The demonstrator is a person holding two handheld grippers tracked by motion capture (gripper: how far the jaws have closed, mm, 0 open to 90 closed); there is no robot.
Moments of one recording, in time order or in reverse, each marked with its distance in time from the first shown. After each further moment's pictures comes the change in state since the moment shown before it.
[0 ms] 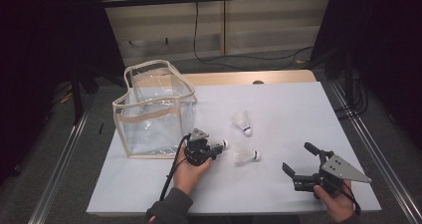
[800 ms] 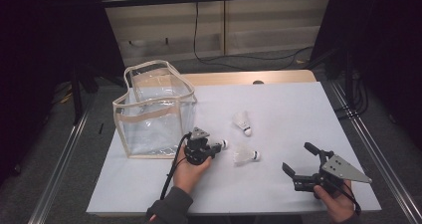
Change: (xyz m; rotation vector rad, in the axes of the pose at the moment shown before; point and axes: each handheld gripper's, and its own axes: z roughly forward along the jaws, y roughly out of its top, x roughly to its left) left arm -0.002 0.007 -0.003 0.033 0.012 0.006; right arm 0.001 0.001 -0.001 -0.003 0.000 -0.001
